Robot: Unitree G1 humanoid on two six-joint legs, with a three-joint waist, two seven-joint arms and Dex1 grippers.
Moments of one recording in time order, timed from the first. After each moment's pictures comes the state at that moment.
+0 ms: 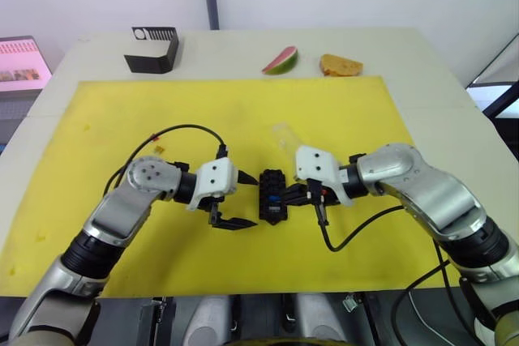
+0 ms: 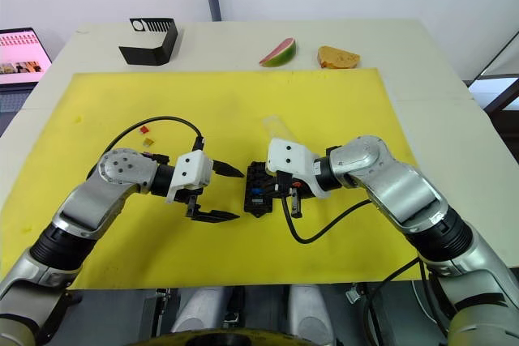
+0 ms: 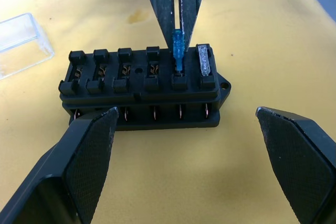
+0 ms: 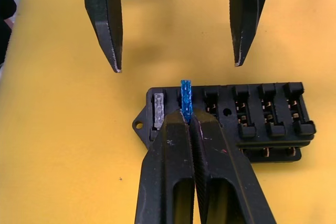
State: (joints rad) left arm -0.44 0.66 -0.30 -0.21 -0.25 0.32 -1.23; right arm -0.60 -0.79 0.39 -0.45 0.35 0.83 1.07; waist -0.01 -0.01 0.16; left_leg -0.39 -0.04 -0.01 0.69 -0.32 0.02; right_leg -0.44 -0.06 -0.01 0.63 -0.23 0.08
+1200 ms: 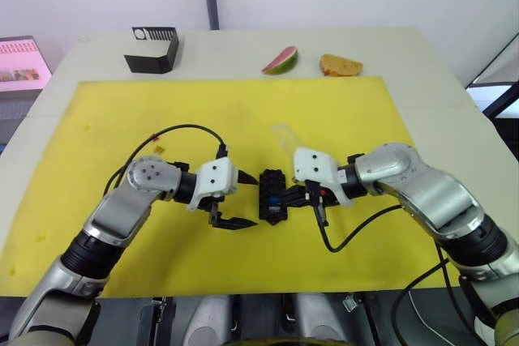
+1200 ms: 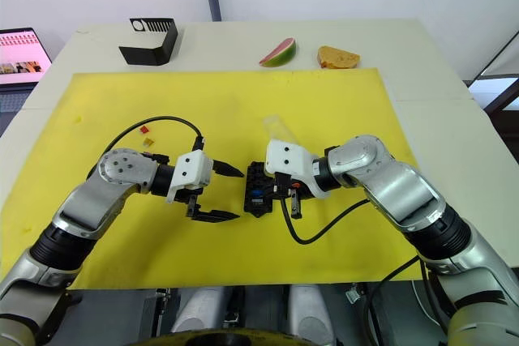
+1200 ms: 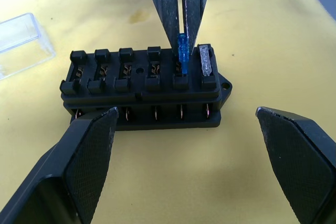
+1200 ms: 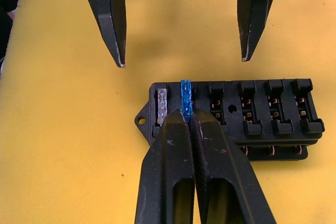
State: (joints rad) left arm -0.44 0.66 -0.30 -0.21 -0.25 0.32 -1.22; right arm -0.62 -0.79 0.41 -0.45 0.34 0.85 1.09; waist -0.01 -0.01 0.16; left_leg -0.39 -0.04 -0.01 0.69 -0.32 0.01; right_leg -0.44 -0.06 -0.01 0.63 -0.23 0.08
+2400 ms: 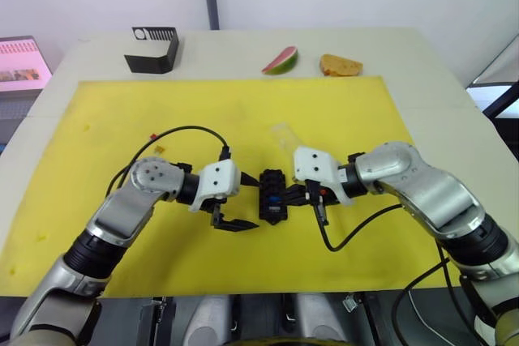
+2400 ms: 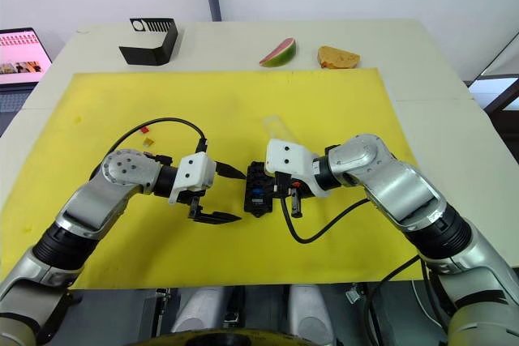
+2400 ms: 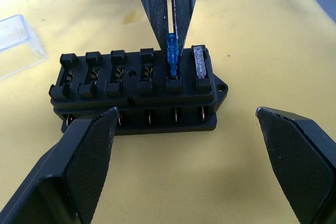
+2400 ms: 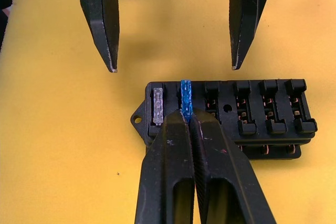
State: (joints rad) left arm -0.44 0.66 -0.32 -0.21 -0.24 0.32 -1.22; right arm -0.62 -0.79 0.41 -0.45 0.33 0.84 1.08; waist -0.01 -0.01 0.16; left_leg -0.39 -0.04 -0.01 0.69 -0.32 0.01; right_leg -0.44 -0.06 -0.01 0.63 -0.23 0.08
